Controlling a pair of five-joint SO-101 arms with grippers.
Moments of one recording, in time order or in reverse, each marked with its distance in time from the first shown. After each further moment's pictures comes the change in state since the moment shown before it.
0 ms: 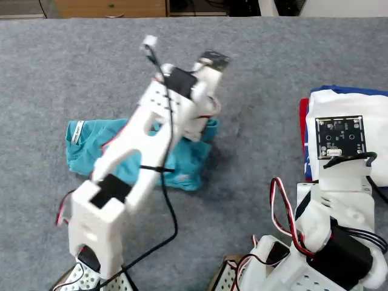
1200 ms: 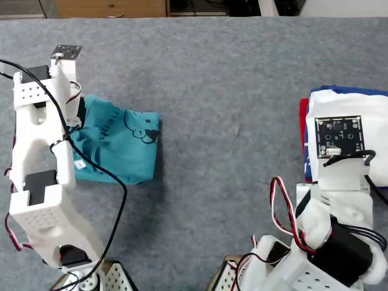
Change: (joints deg) left arm -42.0 -2.8 19.3 -16.3 -18.9; right arm 0.0 0.0 1.5 0.0 0.0
